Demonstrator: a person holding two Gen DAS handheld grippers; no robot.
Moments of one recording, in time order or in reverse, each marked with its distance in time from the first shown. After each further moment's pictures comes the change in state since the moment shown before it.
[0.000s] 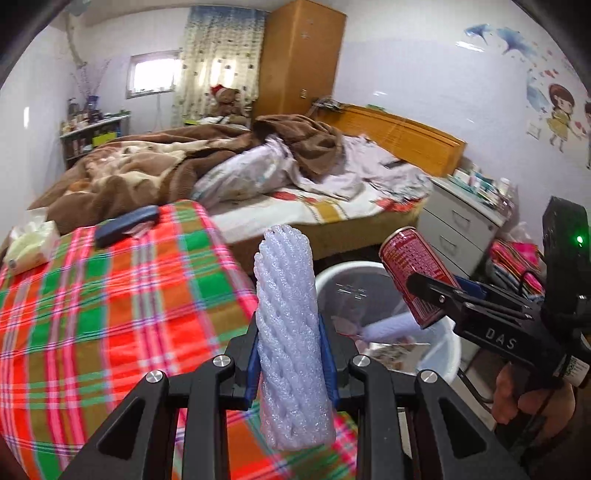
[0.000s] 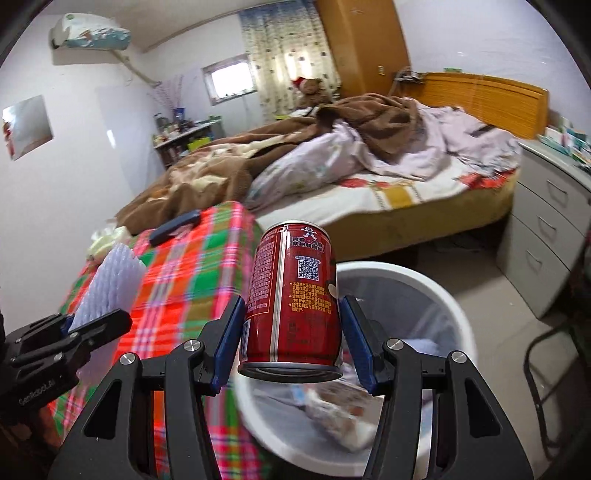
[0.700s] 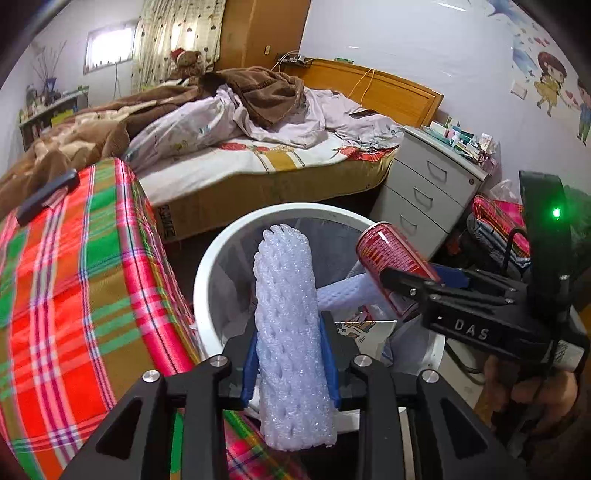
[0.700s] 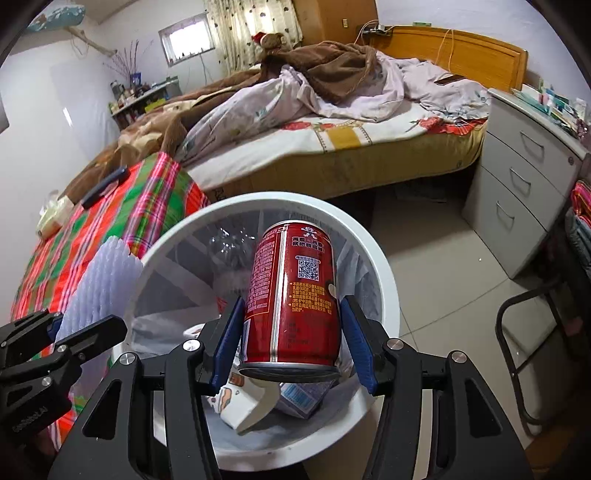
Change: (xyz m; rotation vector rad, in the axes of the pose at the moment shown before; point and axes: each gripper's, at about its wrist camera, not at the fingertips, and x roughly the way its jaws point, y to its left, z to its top) left arm 0.092 -0.068 -0.025 0.039 0.170 -0.098; right arm 0.032 -0.072 -0.028 0.031 0.189 -0.106
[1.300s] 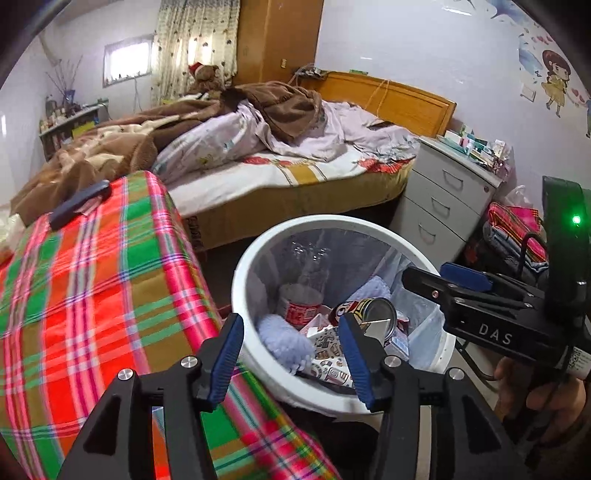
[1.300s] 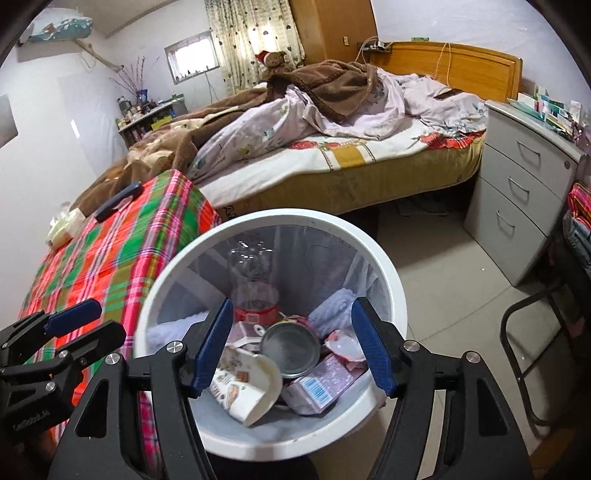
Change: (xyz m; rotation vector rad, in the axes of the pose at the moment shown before) left arm -0.036 0.005 -0.008 0.001 -0.067 0.102; right arm -0.027 0.007 -0.006 0.014 -0.089 0.026
